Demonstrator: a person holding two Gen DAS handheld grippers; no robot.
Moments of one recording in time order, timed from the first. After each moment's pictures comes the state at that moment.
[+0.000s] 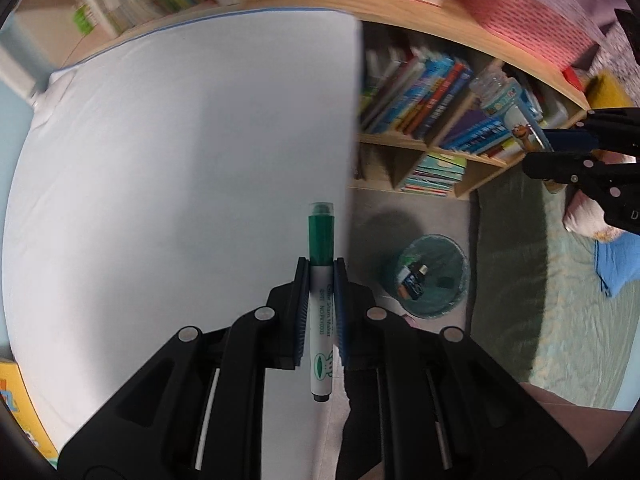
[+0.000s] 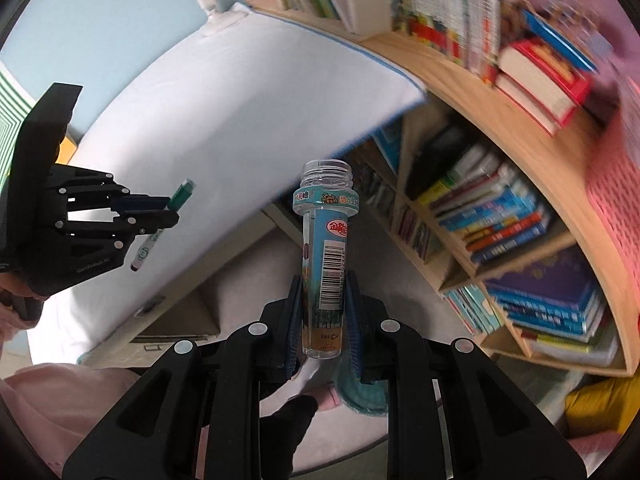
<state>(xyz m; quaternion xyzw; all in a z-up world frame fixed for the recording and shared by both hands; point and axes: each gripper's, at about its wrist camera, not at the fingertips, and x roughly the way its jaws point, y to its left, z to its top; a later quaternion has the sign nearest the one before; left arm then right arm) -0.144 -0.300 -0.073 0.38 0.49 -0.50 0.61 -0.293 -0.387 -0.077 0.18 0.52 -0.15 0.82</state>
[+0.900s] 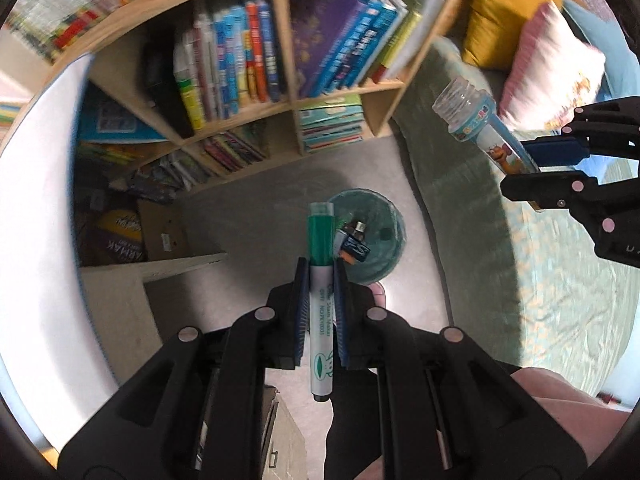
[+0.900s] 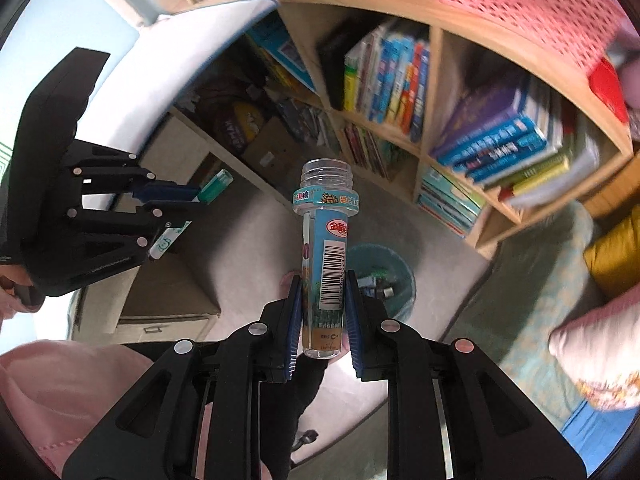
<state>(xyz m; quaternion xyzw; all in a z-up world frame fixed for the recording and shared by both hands) -0.346 -0.336 -0.112 0.49 0.44 -0.59 0.47 -0.489 -0.380 -0.127 0.29 0.52 -0.22 0.77</state>
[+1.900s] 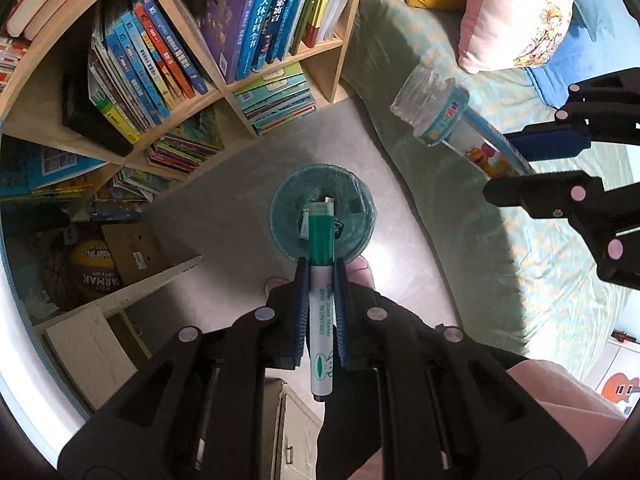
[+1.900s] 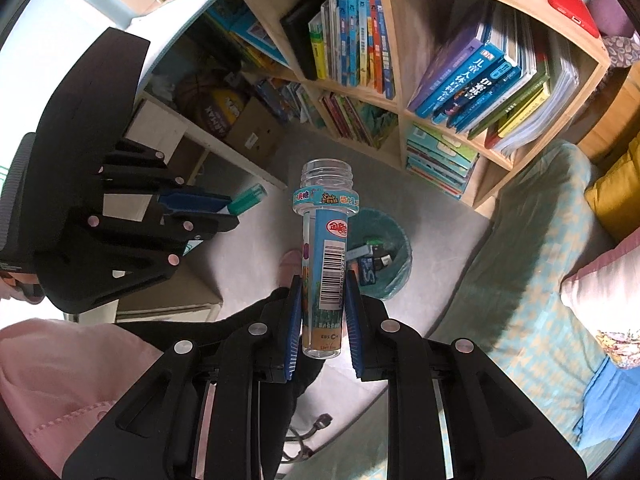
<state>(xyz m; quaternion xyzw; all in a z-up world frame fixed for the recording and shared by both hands) -0.412 -0.351 -0.153 0.55 0.42 -0.60 0.39 -0.533 -0.373 -0.161 0.33 0.53 -0.23 0.75</state>
